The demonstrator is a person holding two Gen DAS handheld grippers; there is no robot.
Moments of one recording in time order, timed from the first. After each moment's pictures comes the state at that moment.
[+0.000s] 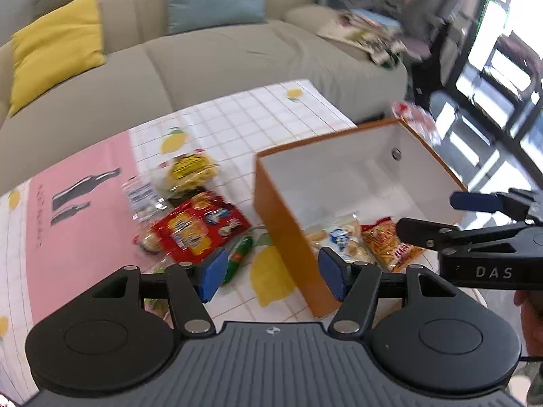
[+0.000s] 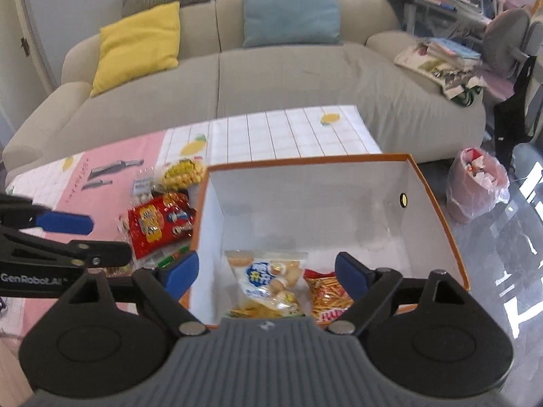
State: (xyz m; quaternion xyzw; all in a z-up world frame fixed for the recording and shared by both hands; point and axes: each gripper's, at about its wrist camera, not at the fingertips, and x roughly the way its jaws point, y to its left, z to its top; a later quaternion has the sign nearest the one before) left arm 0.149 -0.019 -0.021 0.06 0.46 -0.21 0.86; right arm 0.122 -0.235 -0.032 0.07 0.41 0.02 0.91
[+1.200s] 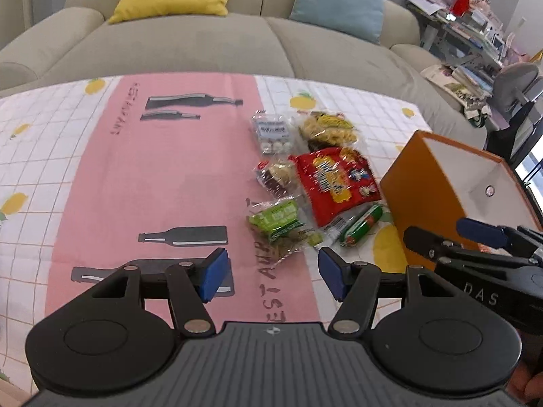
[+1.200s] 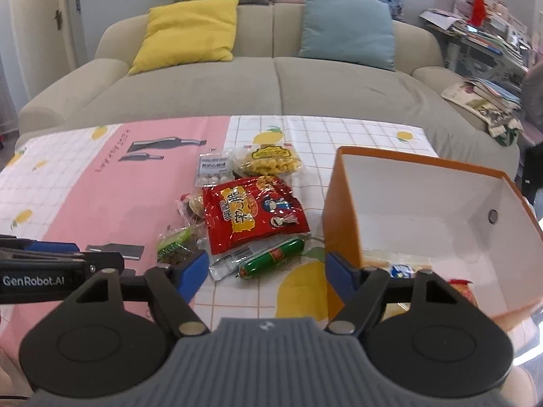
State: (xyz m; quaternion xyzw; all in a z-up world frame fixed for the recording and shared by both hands) left arm 0.132 0.124 -0.110 -0.07 0.46 -0.08 0.88; right arm 0.140 -0.079 -0.111 -0.01 0.39 0.06 0.92
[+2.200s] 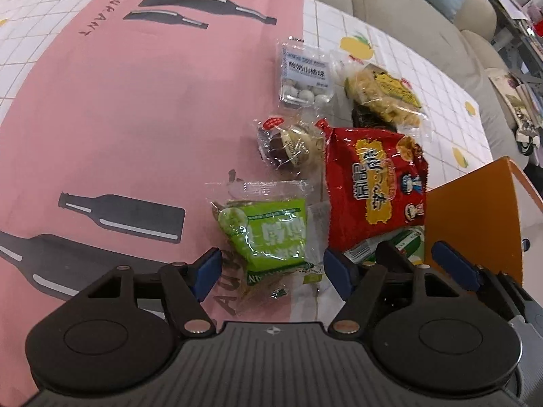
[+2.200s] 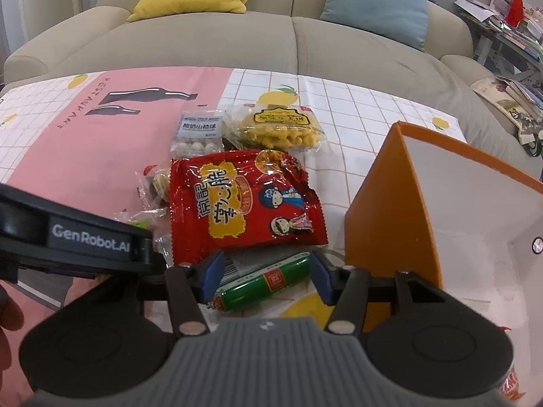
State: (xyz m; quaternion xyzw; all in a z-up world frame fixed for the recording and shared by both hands) left arm 0.227 0.105 -0.185 -0.18 0.59 -0.02 0.79; right arm 0.219 -0.067 -0.173 -0.07 0.44 0.07 0.89
